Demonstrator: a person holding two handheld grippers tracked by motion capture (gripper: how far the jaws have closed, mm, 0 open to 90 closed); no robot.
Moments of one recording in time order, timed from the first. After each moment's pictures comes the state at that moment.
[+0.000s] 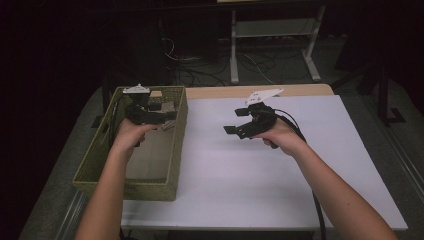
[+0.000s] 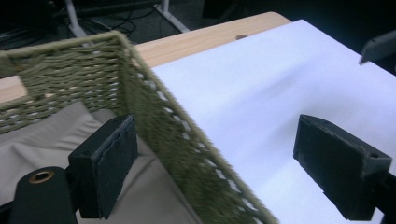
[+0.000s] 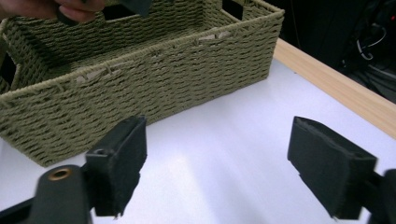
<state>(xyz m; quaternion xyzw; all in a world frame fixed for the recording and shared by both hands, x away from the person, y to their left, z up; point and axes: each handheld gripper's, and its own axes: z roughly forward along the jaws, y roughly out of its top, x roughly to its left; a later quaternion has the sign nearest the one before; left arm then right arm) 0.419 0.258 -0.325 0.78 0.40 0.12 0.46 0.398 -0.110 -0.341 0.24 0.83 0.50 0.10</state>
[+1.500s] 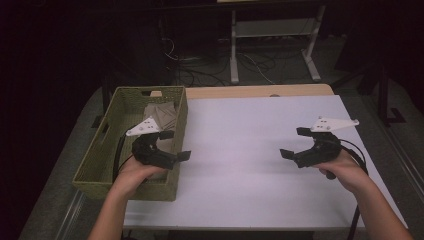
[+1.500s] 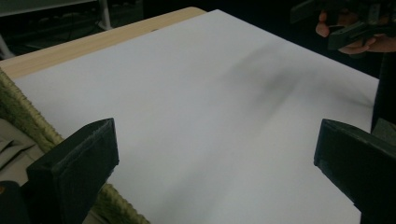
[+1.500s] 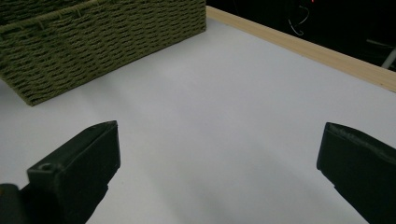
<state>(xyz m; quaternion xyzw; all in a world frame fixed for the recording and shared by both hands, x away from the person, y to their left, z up) 0.312 0.226 -0.337 0.80 0.29 0.09 0.51 0.315 -0.244 -0.365 0.33 0.80 0.49 0.15</state>
